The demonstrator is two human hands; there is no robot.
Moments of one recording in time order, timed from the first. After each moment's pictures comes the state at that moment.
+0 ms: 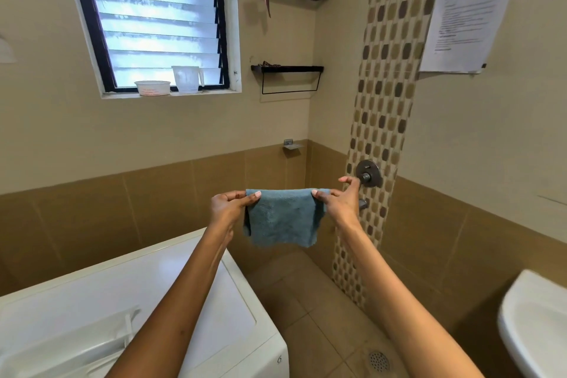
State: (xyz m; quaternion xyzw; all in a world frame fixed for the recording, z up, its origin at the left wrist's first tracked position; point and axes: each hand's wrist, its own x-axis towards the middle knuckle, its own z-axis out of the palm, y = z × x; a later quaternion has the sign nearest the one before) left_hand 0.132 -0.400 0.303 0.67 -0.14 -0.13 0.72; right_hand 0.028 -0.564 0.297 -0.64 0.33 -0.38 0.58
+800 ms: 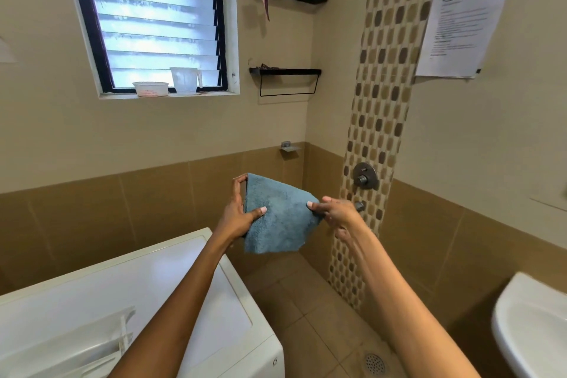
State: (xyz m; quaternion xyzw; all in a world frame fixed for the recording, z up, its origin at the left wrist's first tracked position) left_hand 0.132 -0.401 0.287 0.71 -0.32 -0.14 0.62; right_hand 0.017 -0.573 0.296 -0.57 0.31 -0.23 0.73
